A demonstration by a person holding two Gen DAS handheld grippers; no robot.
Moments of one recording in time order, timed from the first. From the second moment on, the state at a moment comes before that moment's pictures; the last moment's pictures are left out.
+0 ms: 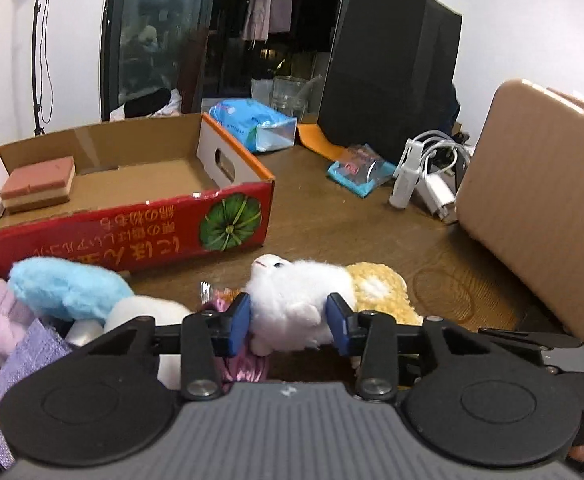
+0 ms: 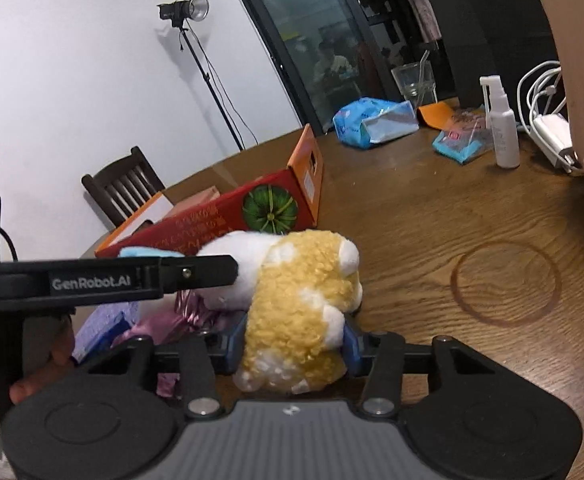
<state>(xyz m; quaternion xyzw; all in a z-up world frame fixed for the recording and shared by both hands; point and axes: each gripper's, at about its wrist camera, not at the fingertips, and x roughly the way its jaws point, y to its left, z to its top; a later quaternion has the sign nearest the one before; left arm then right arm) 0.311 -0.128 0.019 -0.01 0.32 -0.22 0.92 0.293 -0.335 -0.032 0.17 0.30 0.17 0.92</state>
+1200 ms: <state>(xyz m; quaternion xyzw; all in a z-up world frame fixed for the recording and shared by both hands) 0.592 -0.004 0.049 -0.14 0.37 -0.16 0.90 0.588 -0.202 0.048 -0.06 0.33 0.12 0.94</state>
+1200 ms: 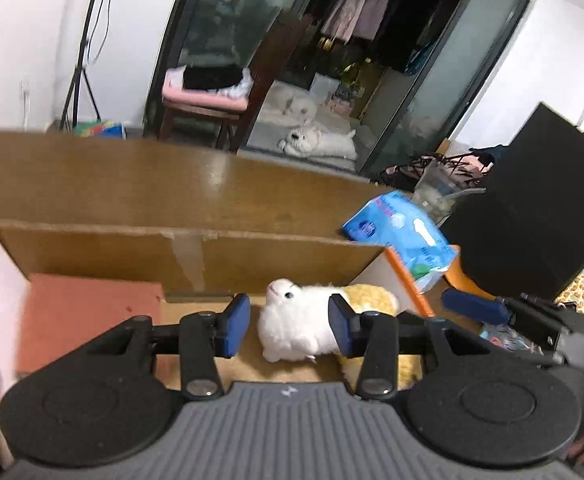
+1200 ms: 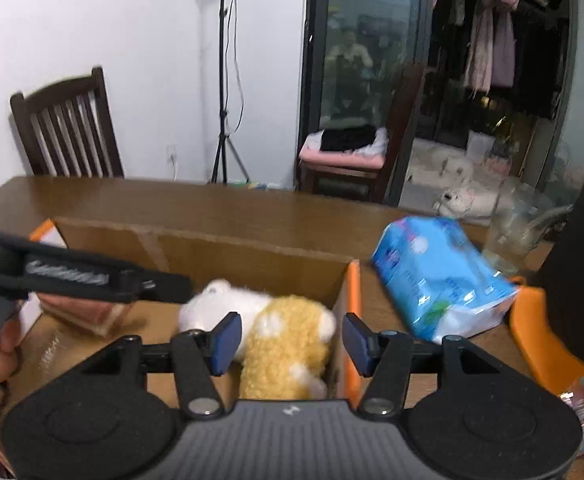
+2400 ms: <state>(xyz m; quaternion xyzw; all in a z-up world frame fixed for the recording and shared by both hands) 0.131 -0.033 0.024 -0.02 0.20 -0.08 0.98 0.181 -0.274 0.007 0.03 0.24 0.23 0.94</state>
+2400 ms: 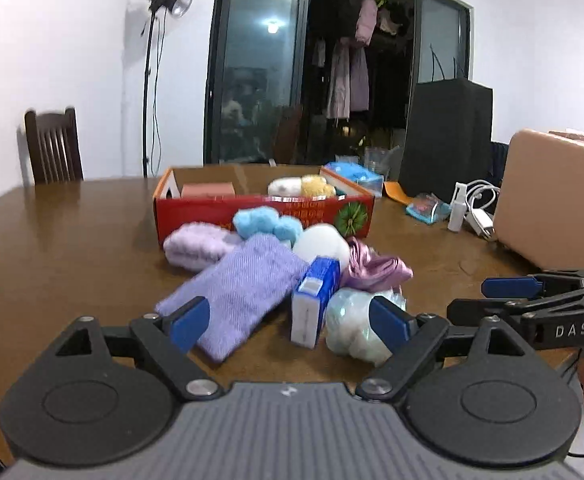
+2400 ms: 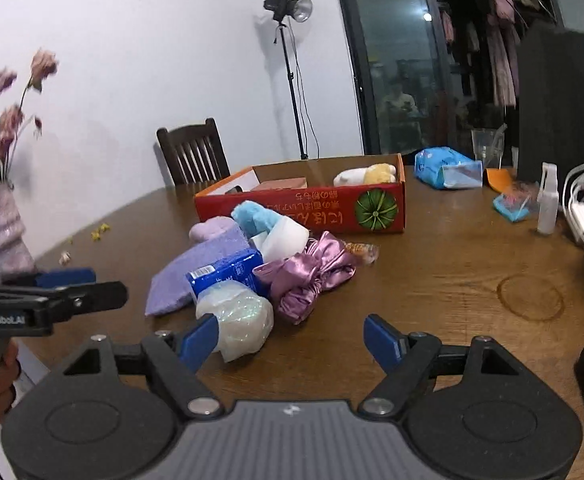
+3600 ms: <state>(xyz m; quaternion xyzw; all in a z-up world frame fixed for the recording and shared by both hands) 0.214 -0.046 -0.016 -0.06 0.31 -0.14 0.94 0.397 -0.251 -0.032 -0.02 0.31 0.22 0.93</state>
